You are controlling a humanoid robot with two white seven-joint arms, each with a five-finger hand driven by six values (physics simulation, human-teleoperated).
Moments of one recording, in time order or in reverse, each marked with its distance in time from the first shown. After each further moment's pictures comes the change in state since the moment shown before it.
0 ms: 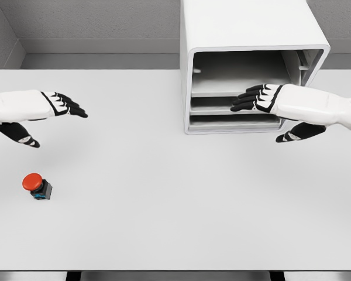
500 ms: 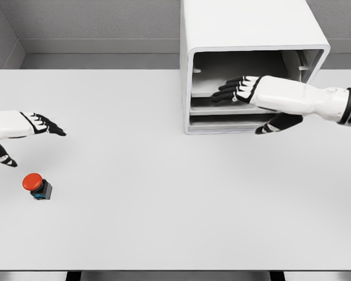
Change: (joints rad) left arm 0.103 0.095 -0.016 0.027 0.025 -0.001 -0.022; right arm -0.080 0.120 0.063 0.091 -0.017 0.000 -0.003
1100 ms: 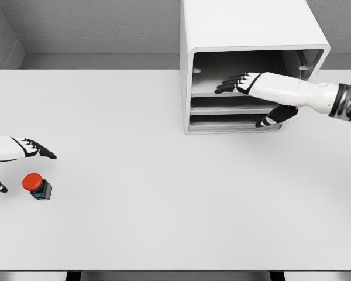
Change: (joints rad) left arm 0.114 0.062 0.018 -0.023 0.058 0.001 0.005; right arm -0.005 0.102 0.003 0.171 0.001 0.000 0.038
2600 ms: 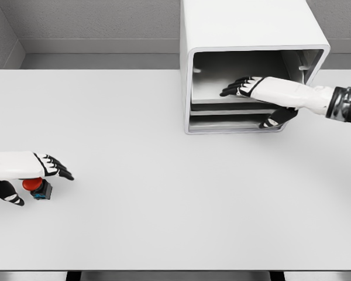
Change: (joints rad) left arm 0.040 -0.031 -0.002 -0.095 -0.101 0.000 -0.004; right arm 0.052 0.048 -0.071 0.087 0.066 0.000 0.051
